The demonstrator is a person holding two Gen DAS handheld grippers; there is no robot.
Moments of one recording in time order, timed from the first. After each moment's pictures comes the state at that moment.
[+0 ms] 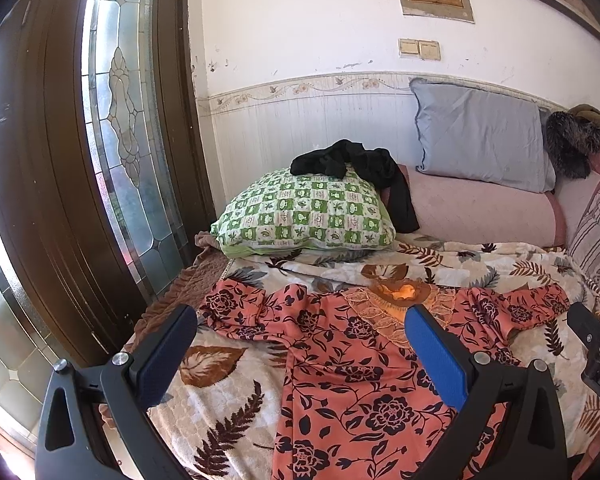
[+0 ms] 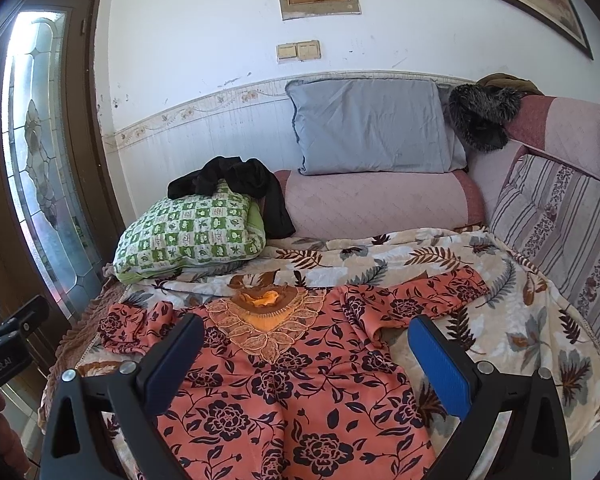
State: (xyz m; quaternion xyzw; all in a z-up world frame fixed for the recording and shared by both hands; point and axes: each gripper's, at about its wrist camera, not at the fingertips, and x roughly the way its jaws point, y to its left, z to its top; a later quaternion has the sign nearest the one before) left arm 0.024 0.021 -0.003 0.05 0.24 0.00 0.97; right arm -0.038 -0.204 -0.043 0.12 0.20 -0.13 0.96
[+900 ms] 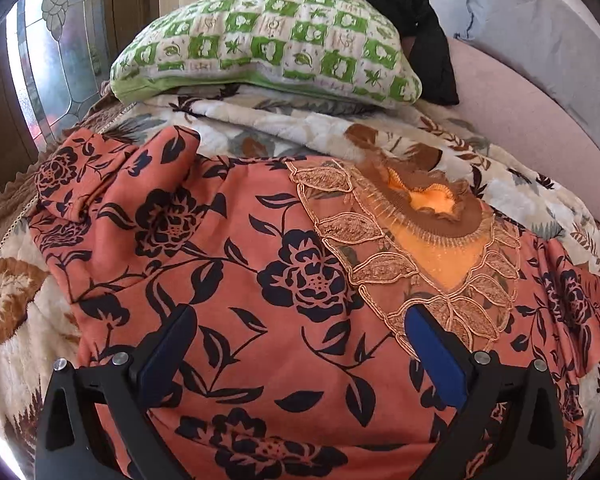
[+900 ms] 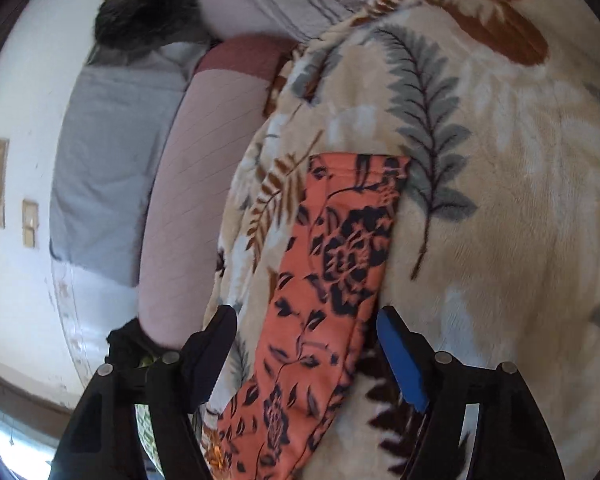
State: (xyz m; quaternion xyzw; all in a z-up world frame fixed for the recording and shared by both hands) left arm 0.262 -0.061 -0.250 -0.04 0.45 -0.01 0.89; right arm 0.087 -0.638 -0.330 0.62 0.19 -0.21 0.73
